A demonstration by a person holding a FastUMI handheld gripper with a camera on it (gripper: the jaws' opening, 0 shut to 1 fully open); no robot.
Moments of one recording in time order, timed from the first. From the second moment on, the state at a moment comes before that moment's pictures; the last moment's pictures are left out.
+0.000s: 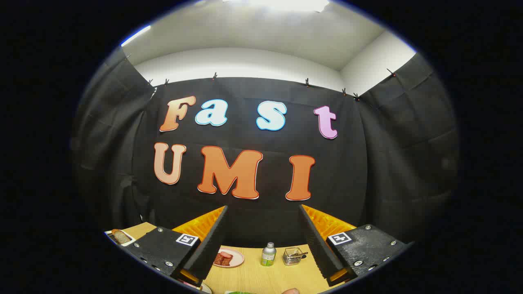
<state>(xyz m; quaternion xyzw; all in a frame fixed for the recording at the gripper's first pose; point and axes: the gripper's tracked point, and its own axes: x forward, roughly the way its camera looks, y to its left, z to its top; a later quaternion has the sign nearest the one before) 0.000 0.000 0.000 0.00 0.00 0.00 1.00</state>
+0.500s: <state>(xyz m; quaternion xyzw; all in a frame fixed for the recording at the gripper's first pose) -0.010 0.015 0.005 -0.01 0.00 0.02 1.00</state>
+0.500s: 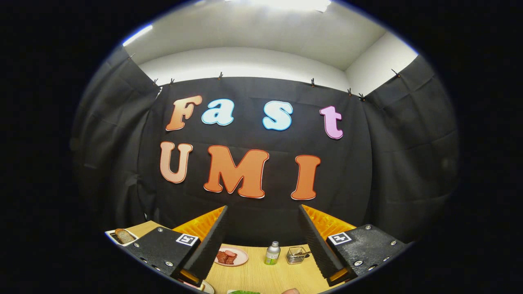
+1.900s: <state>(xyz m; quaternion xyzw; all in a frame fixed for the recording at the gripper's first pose) -0.048 0.026 -0.157 -0.01 0.20 0.08 0.98</state>
